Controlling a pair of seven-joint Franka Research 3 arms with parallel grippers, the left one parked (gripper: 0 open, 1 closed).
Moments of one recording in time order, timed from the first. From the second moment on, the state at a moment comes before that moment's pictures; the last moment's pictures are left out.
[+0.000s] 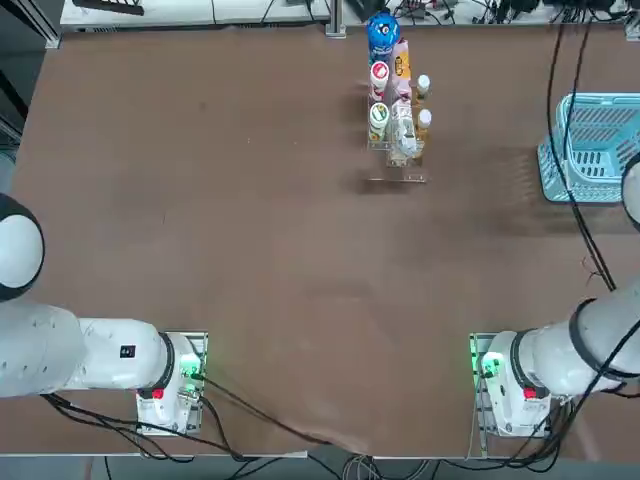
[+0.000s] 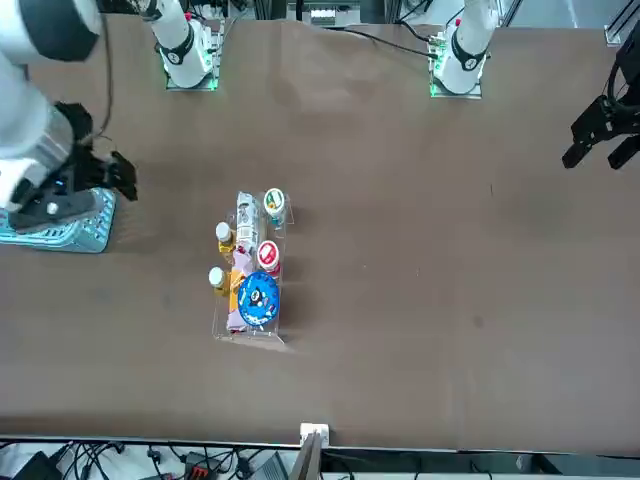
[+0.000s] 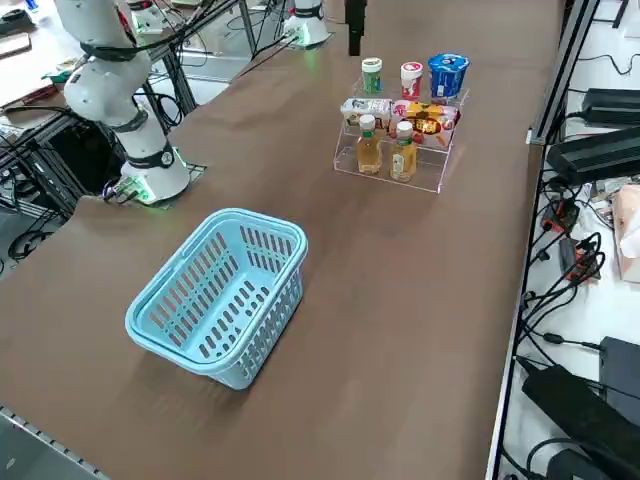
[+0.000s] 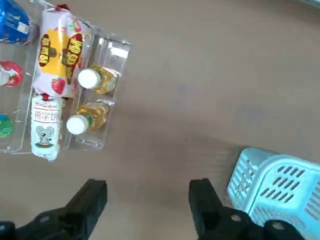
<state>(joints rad) 0.15 0.20 -0.02 -1.36 -0.03 1.52 -0.08</state>
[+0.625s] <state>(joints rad) 0.07 0.10 -0.02 -1.47 -0.02 1.52 -0.06</state>
